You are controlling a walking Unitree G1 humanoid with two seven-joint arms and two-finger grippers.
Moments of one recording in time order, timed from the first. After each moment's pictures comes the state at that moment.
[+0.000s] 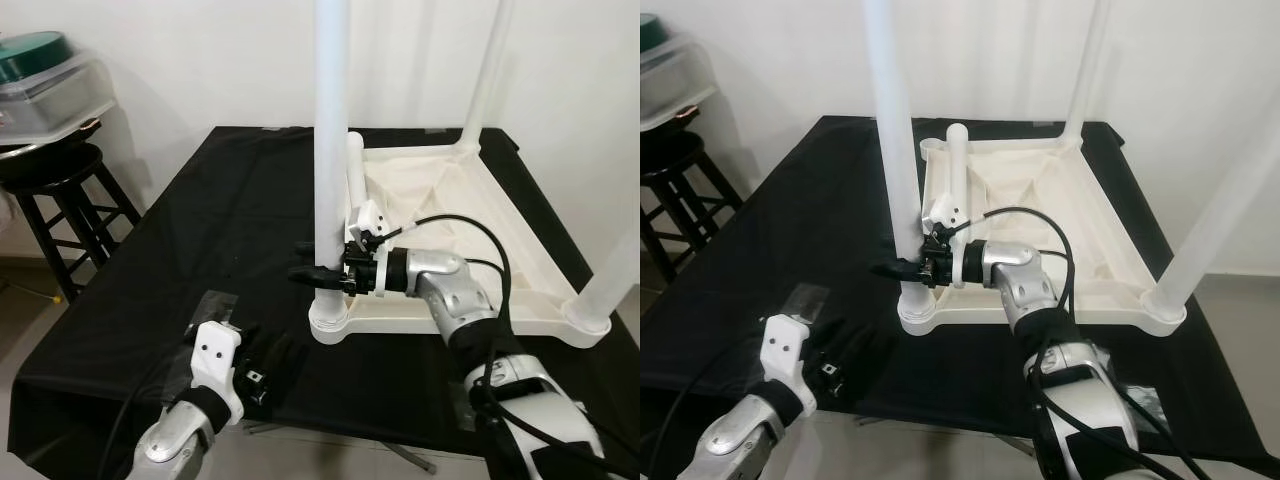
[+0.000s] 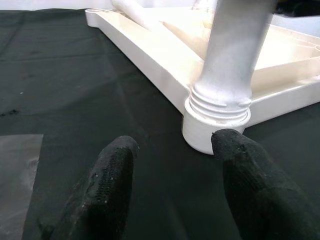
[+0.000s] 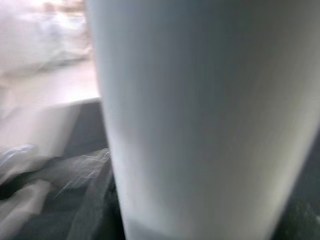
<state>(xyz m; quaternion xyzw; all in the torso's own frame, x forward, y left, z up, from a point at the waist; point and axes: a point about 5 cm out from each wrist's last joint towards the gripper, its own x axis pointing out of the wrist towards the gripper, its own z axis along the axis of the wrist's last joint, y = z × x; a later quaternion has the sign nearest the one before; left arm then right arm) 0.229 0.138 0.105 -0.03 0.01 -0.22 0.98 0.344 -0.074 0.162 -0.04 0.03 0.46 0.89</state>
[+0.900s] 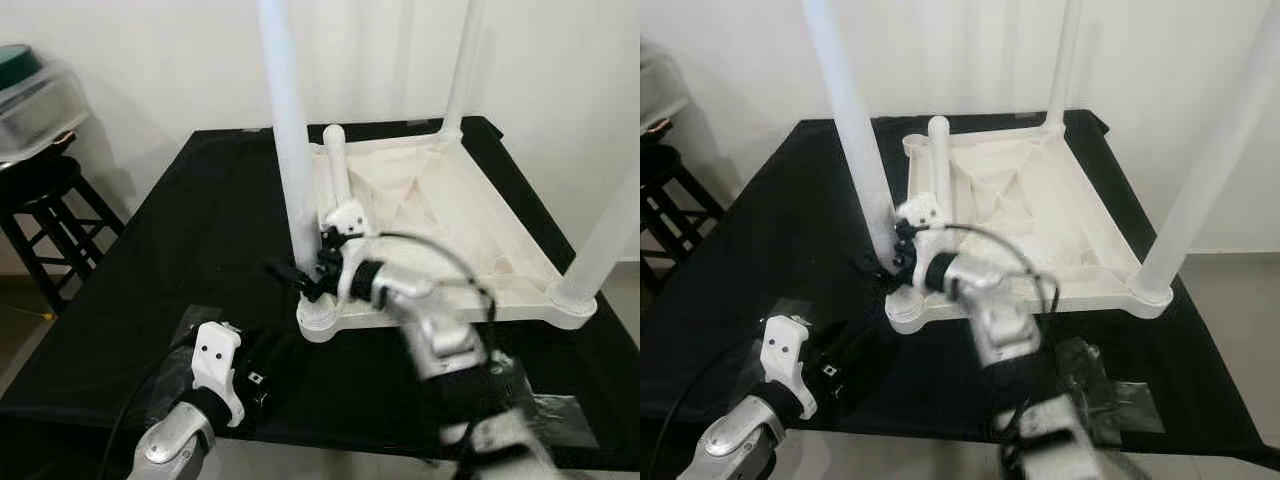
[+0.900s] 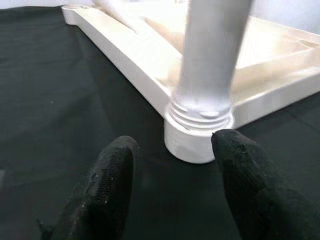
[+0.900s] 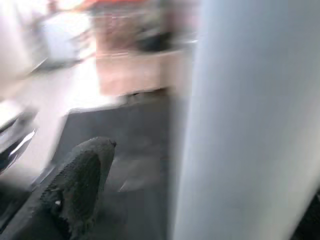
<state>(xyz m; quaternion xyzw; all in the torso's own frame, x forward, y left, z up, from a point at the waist) 0.232 0.136 0.113 -0.04 0.00 -0.23 0.97 0.330 -0.069 0.213 -0.10 -0.01 0.58 0.81</state>
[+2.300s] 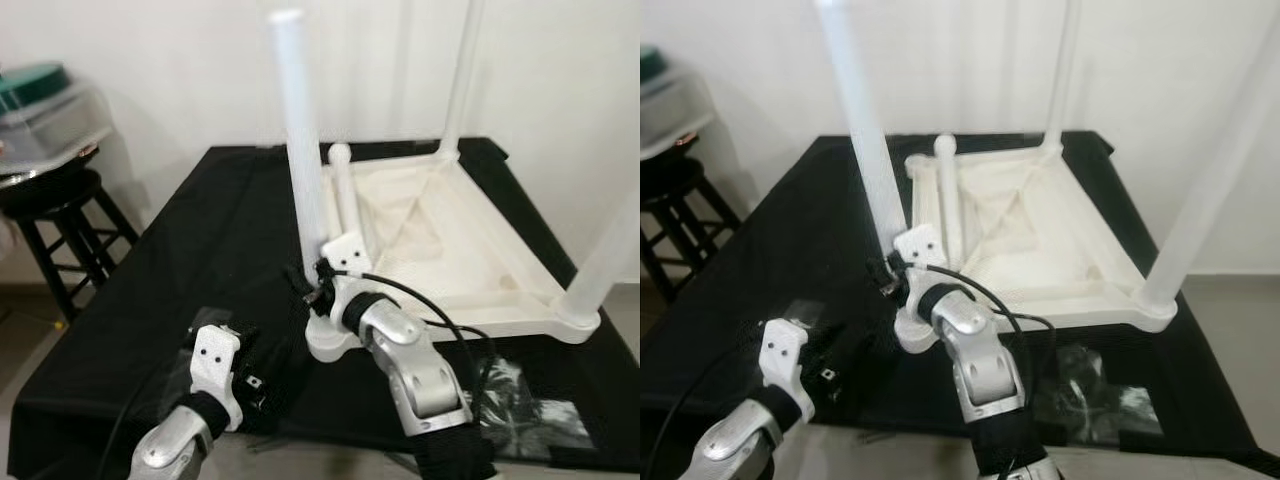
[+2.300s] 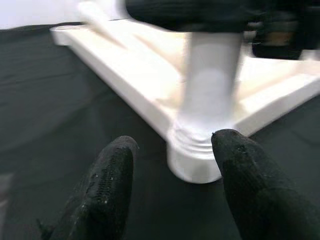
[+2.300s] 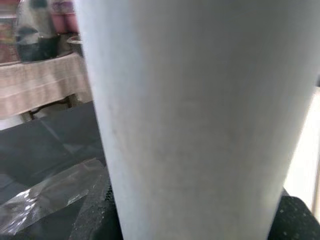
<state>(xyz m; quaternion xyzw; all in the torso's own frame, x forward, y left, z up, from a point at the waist) 0.227 0.137 0.109 -0.03 0.01 -0.23 0.97 0.315 -0.038 0.158 -0.05 0.05 0.35 0.93</state>
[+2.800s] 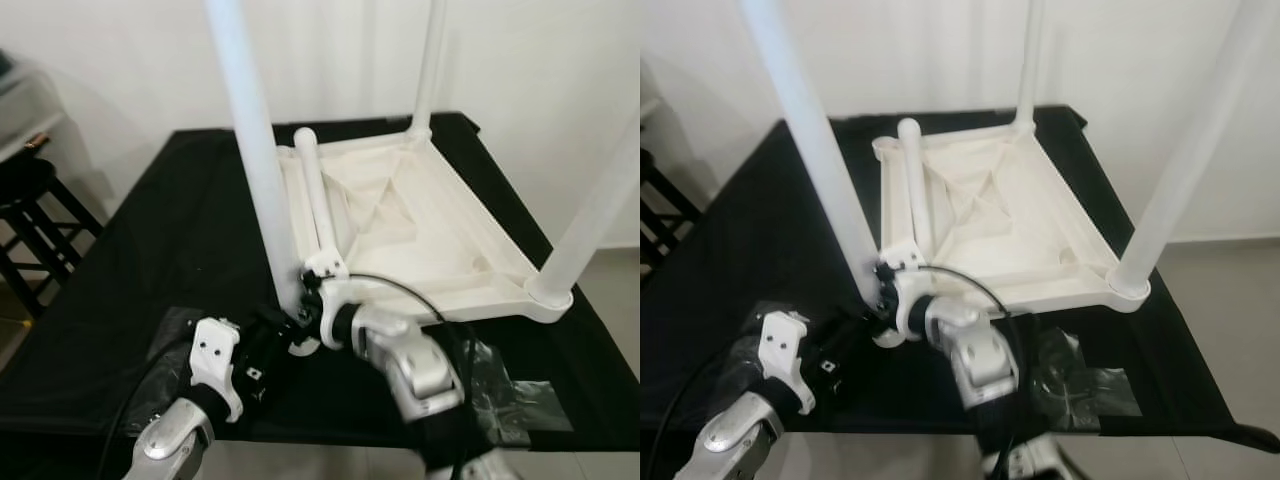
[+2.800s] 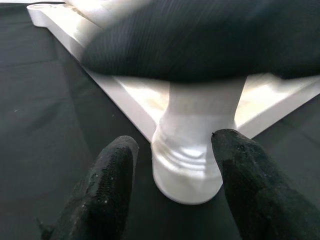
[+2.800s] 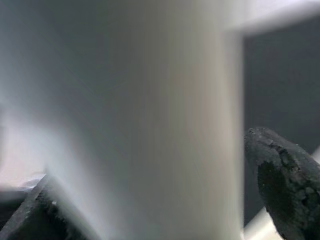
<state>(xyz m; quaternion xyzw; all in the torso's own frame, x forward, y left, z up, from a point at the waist) 0.232 0.134 0.114 -0.03 0.00 -0.23 0.97 0.316 -0.035 0.183 -0.04 0.06 0.55 0.83</state>
